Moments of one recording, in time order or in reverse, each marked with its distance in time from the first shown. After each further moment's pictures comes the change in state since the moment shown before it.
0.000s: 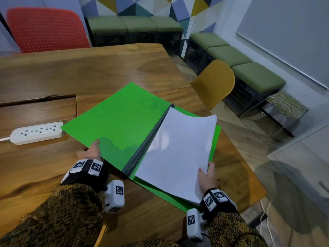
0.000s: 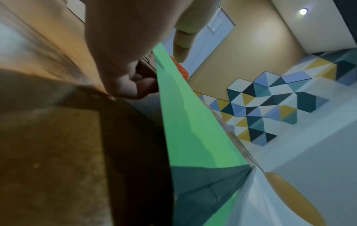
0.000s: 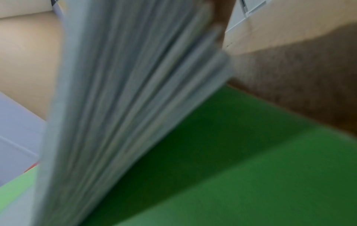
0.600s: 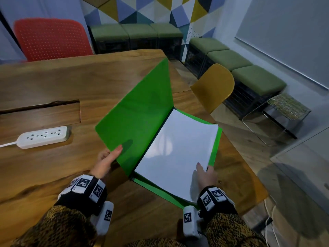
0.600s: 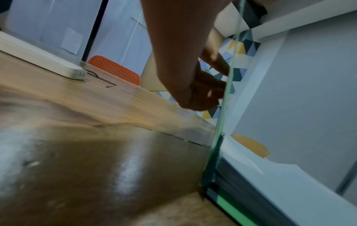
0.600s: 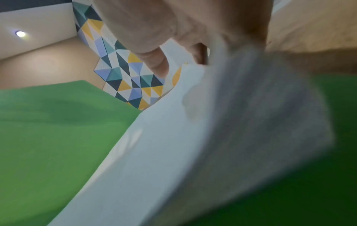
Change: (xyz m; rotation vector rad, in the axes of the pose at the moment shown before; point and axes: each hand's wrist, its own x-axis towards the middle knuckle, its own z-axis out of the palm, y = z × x) left_hand -0.151 0.011 -0.030 0.030 -0.660 0.490; right_hand 0.004 -0.010 0.009 -0.140 0.113 0.118
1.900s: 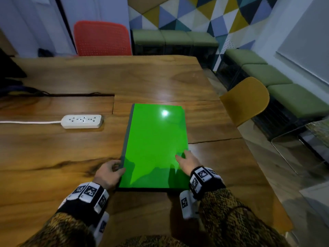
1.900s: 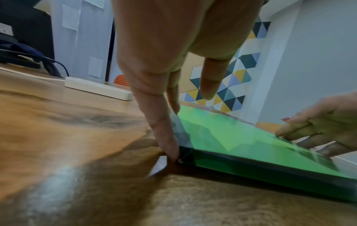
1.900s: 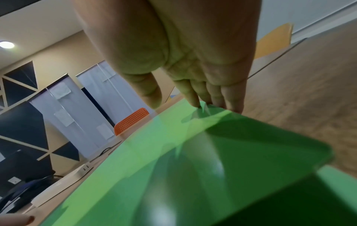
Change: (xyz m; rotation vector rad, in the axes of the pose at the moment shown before) left_hand -0.025 -0.050 -0.053 0.592 0.250 -0.206; right_hand -0.045 -0.088 0.053 -0.569 -0.572 -0.402
